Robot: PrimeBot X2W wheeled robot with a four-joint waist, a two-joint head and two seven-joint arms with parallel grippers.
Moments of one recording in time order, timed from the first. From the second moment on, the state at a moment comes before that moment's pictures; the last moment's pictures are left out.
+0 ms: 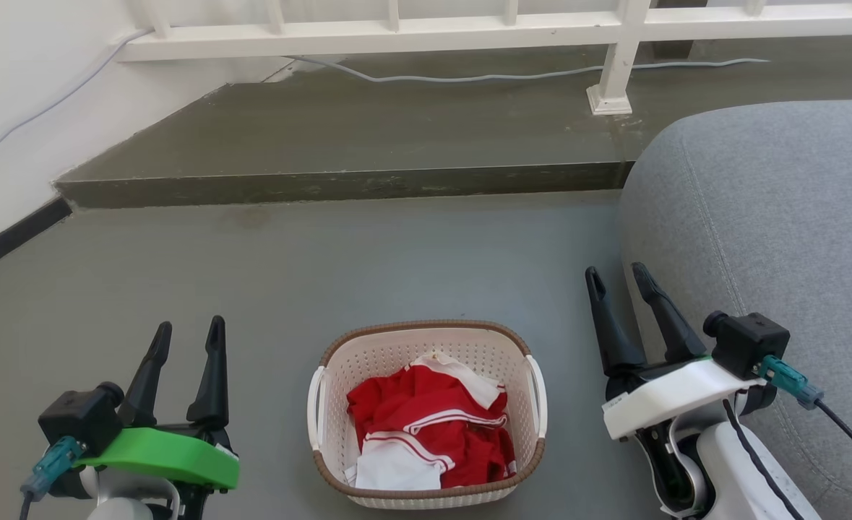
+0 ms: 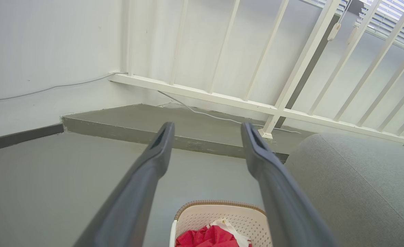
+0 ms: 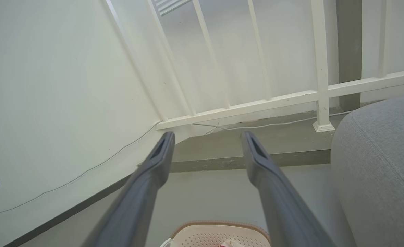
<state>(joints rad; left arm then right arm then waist) -0.04 0.11 -0.14 0.17 -0.52 -0.12 -0.25 -0.08 -0.05 0.29 0.18 0.40 0.05 -0.25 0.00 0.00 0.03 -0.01</state>
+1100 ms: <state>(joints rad) -0.08 0.16 -0.17 0.09 -0.53 -0.12 -0.25 -0.12 -0.05 0.30 0.16 0.34 -0.05 -0.25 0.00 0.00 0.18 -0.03</state>
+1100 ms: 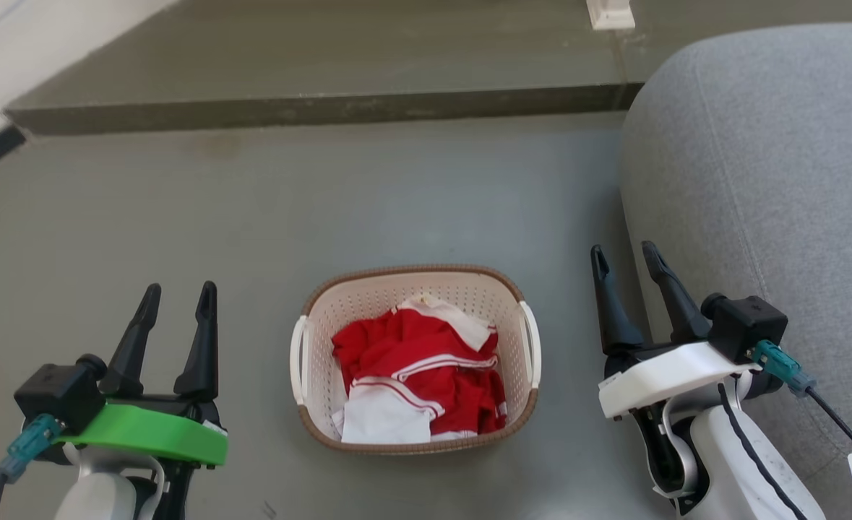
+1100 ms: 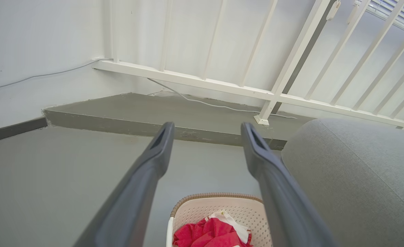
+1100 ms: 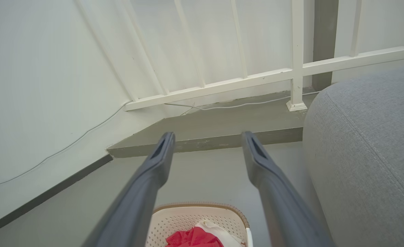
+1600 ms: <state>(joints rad) -0.18 0.25 -0.26 0.15 -0.61 -0.12 -0.25 -0.22 -0.05 0.32 0.20 0.34 -0.09 -0.25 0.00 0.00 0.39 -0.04</state>
